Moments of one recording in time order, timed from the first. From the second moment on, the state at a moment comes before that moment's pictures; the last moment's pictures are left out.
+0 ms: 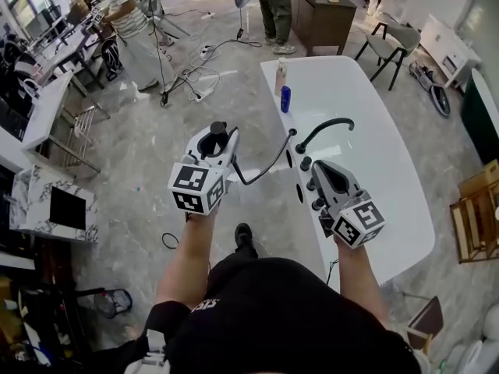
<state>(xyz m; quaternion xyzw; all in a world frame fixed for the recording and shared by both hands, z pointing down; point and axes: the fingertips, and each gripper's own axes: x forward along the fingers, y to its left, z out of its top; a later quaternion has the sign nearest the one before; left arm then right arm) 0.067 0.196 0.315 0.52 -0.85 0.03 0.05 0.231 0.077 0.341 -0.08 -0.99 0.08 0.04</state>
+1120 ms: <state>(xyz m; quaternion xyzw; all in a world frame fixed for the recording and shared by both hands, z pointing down) -0.191 0.121 0.352 0.58 -0.81 0.03 0.08 -0.041 0.046 0.400 -0.06 -0.98 0.13 0.10</state>
